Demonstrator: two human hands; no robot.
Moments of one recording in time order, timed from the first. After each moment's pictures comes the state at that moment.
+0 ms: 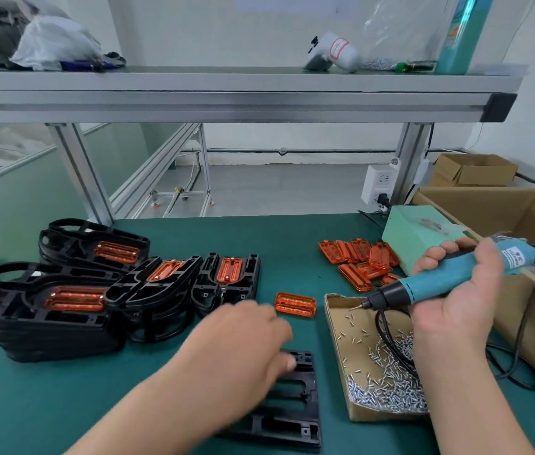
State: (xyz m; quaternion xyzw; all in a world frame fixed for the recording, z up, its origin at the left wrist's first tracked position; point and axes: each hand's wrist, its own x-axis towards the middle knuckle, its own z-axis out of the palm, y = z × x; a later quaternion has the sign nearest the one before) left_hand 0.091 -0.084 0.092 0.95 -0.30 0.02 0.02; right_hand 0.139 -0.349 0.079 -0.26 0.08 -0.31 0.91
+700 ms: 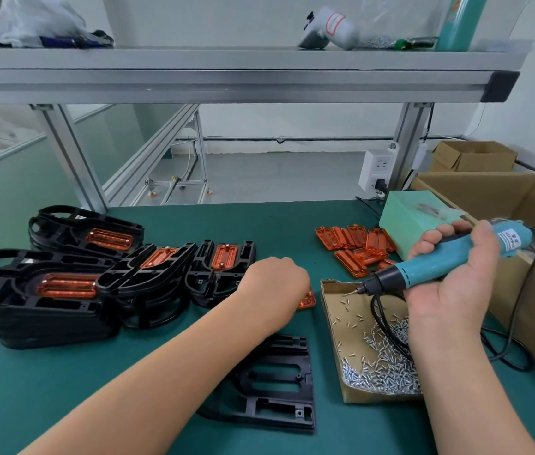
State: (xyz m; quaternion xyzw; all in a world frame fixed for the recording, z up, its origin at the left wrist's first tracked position) left_hand 0.176 -0.147 0.058 0.96 -0.25 0.02 -0.09; right_hand 0.151 -0.359 0.062 -0.25 0.05 -0.31 0.92
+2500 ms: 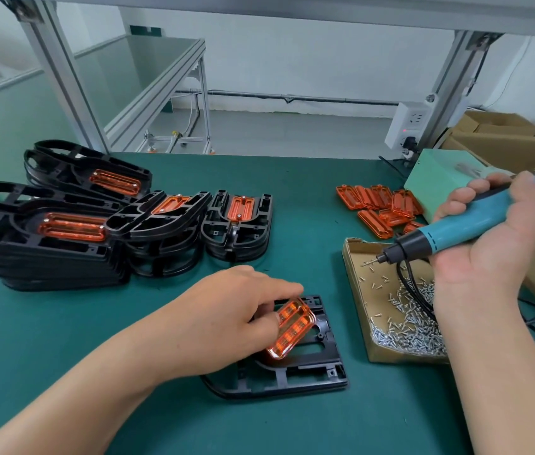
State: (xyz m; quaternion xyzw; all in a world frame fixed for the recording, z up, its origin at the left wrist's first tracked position) left_hand 0.086 -0.043 0.053 0.91 -0.29 -0.08 0.27; right_hand 0.115 -0.281 0.025 -0.32 0.01 -0.33 0.89
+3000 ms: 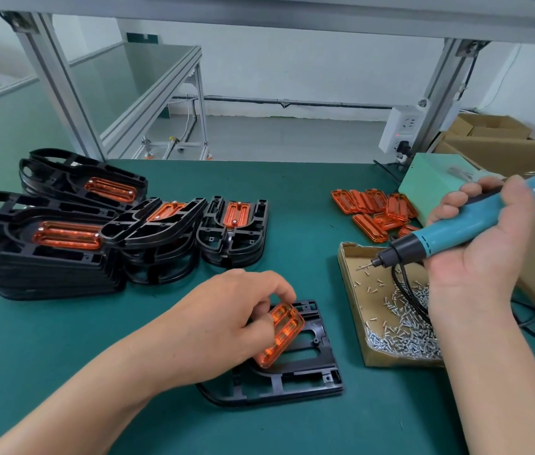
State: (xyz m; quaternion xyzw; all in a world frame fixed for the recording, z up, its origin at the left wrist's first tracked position) left_hand 0.084 -0.044 0.050 0.91 -0.27 -0.07 0.31; right_hand 0.142 -0.336 0.063 -0.29 0.03 -0.29 0.91
